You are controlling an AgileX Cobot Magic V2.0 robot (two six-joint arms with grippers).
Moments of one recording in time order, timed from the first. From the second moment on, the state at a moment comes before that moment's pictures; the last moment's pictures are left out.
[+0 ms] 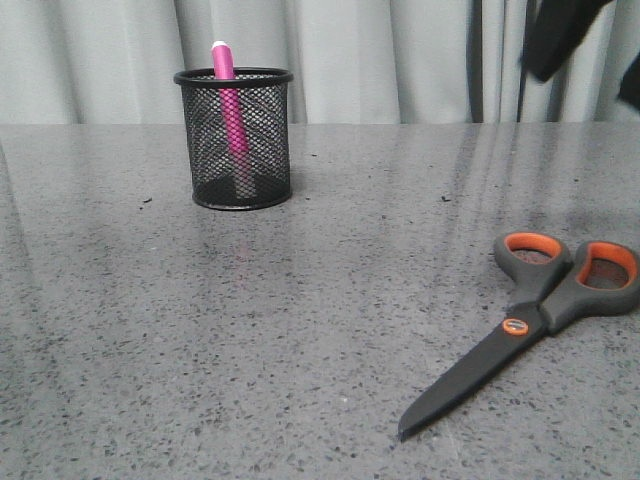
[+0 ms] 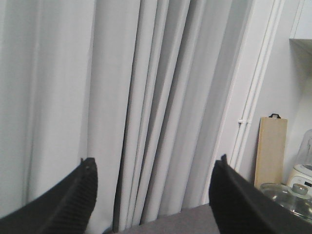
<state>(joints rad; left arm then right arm) -0.56 0.96 -1.20 -0.98 0.15 0.78 0.46 1.22 -1.14 0.20 1.11 0.31</state>
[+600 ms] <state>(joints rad) -0.56 0.74 -1.20 -0.97 0.27 0.78 0.52 1.43 -1.14 0.20 1.21 0.72</state>
